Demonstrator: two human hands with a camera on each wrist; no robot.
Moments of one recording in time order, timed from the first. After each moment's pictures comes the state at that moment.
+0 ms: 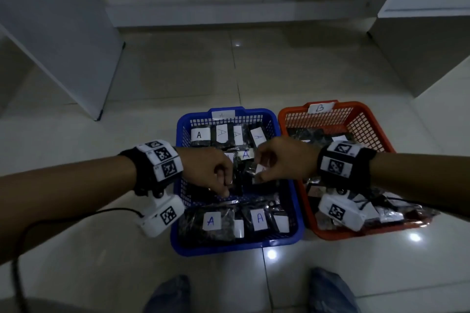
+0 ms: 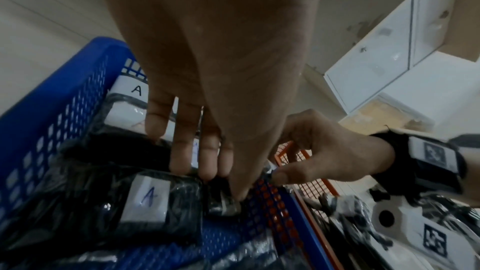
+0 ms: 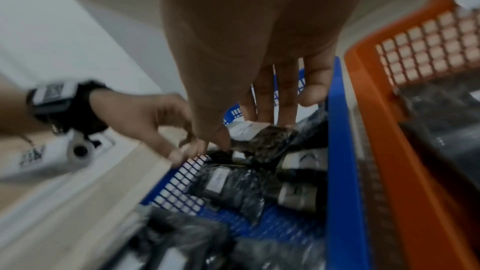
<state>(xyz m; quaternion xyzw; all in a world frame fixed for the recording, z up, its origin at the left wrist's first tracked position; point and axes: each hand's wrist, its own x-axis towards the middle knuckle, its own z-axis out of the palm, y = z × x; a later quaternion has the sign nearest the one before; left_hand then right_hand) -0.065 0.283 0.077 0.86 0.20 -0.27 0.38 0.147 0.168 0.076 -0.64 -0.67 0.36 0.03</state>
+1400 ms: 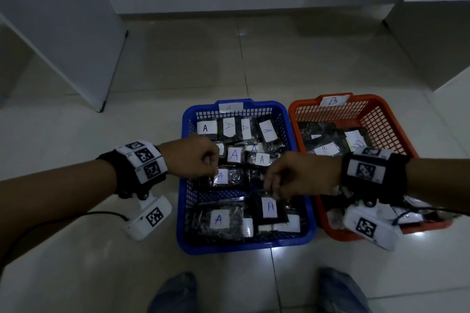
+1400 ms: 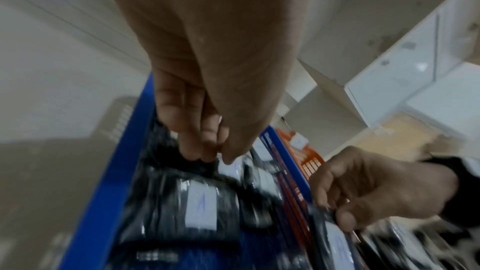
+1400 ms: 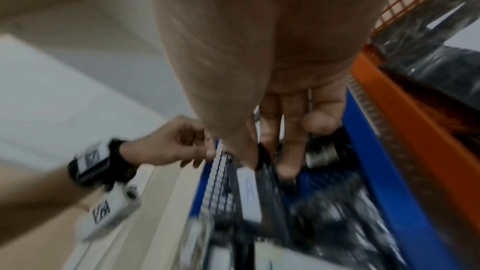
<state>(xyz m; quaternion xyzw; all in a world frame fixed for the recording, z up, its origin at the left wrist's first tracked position) -0.099 0.307 0.056 0.90 0.24 -0.15 0.34 0.142 0.148 0.066 -0.56 -0.63 0.54 0.04</state>
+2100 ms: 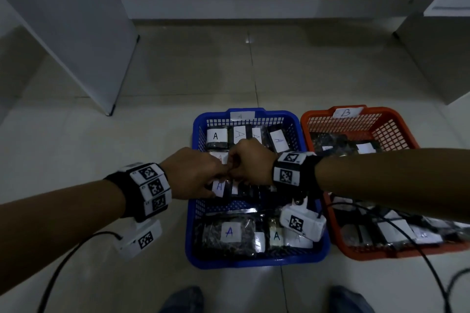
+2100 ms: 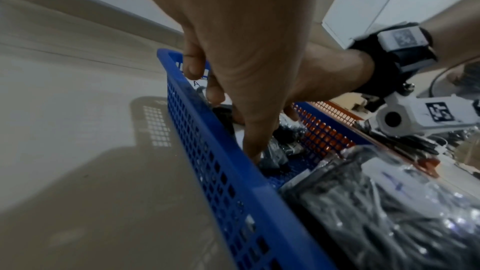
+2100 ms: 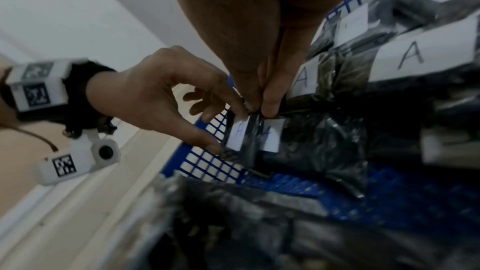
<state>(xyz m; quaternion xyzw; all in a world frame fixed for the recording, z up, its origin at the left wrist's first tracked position) -0.123 0.300 0.050 0.97 0.14 -0.13 0.11 0.059 0.238 0.034 -0.64 -0.68 0.33 0.10</state>
